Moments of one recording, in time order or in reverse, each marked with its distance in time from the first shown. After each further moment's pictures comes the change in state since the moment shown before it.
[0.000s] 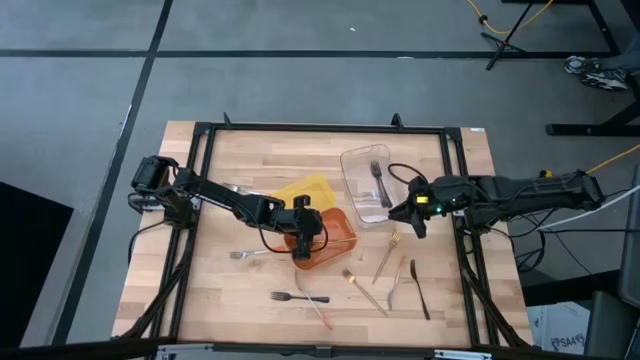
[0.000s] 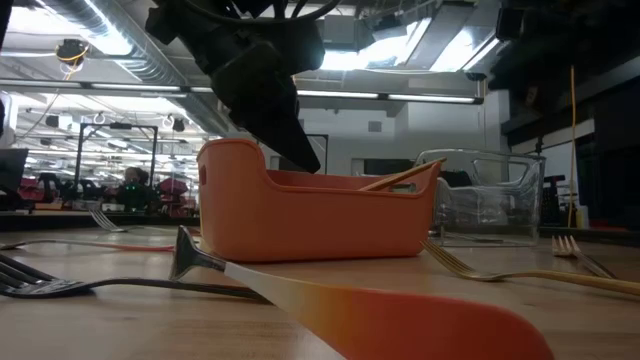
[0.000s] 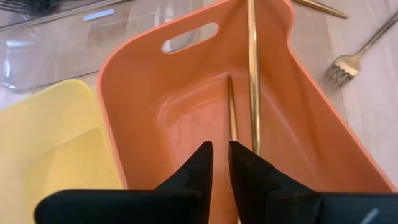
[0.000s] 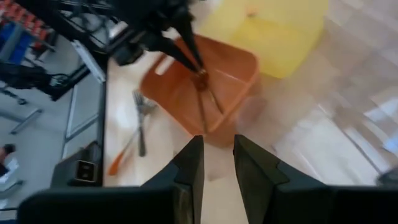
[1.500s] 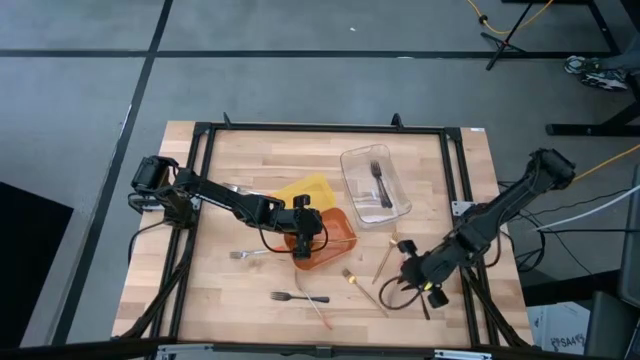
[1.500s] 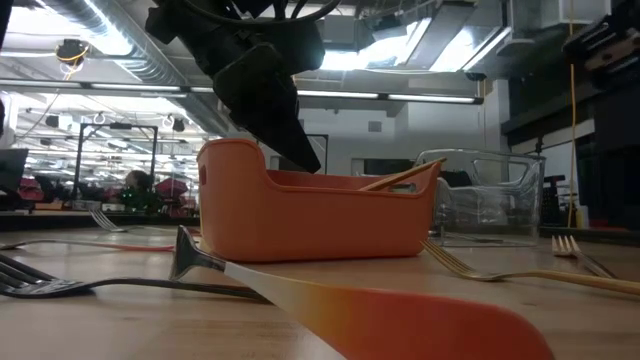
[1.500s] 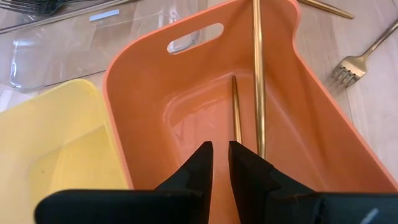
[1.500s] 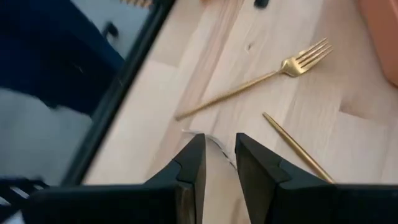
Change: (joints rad) left arm 0.000 0.000 0.000 0.000 -0.012 -0.001; right arm 0.622 0.443 0.156 -0.037 0.058 -0.293
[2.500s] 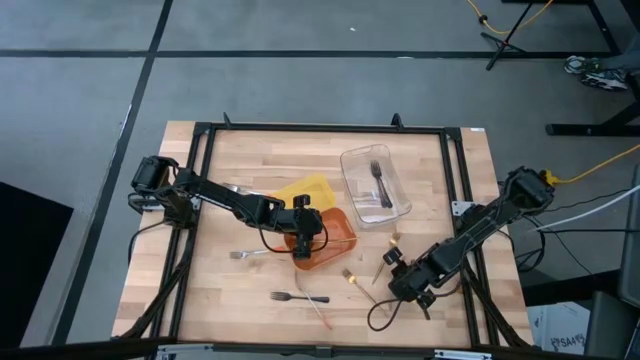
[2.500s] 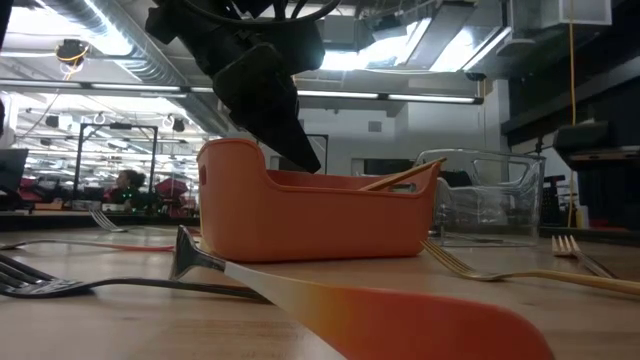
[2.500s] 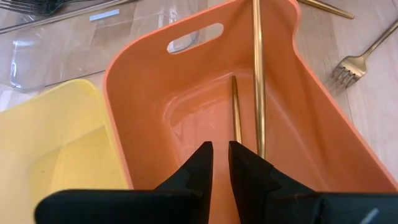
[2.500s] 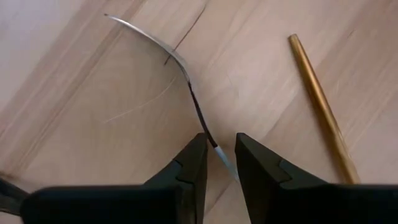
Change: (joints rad) left arm 0.000 0.000 0.000 0.000 0.000 0.000; right arm 0.000 0.389 0.000 0.006 0.055 -0.312
